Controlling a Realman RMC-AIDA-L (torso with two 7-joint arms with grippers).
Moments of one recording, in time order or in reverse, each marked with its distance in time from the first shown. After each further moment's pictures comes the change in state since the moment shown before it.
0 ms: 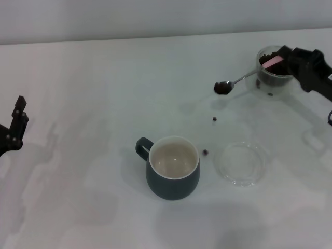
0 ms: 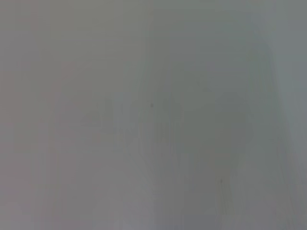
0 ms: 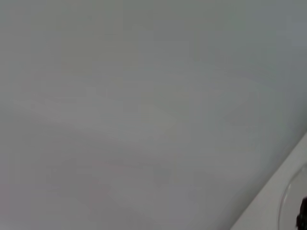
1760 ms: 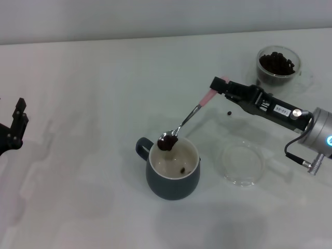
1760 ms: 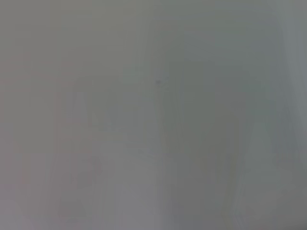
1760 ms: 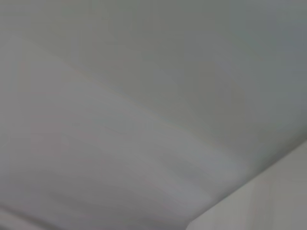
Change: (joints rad) left arm -0.020 0.002 -0.011 -0.010 -0.008 -0.076 0.002; right arm 0.067 0.014 -0.194 0.166 0.000 0.241 -0.296
